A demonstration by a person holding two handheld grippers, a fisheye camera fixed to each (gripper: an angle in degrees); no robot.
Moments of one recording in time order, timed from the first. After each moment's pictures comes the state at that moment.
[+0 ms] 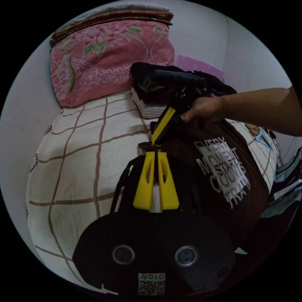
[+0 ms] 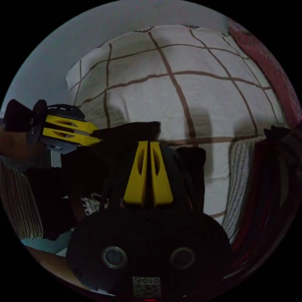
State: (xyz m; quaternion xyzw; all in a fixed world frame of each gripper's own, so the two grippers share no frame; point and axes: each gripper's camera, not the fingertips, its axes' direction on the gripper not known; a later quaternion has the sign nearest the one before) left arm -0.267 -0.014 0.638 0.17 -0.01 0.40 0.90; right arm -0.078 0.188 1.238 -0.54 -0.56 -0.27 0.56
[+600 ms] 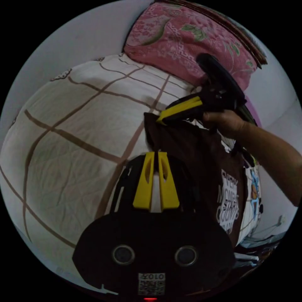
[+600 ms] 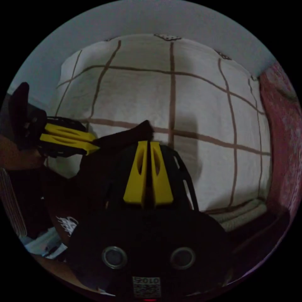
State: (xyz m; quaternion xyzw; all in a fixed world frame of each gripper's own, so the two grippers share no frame) left arm -0.371 -0.055 0.649 0.12 0.04 0.11 0.99; right arm -0.191 0.124 1.269 -0.45 -0.57 -0.35 0.59
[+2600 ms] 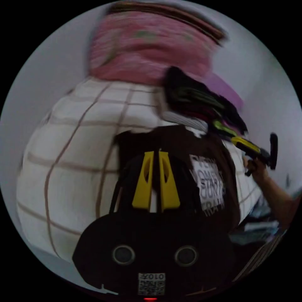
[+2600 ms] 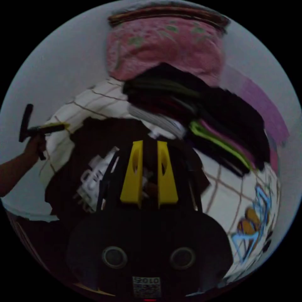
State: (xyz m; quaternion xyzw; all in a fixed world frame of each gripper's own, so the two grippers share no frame) left arm -0.028 -0.041 0.633 0.13 0.03 0.31 0.94; right arm 0.592 0.561 0.859 -0.53 -0.21 -0.01 0.82
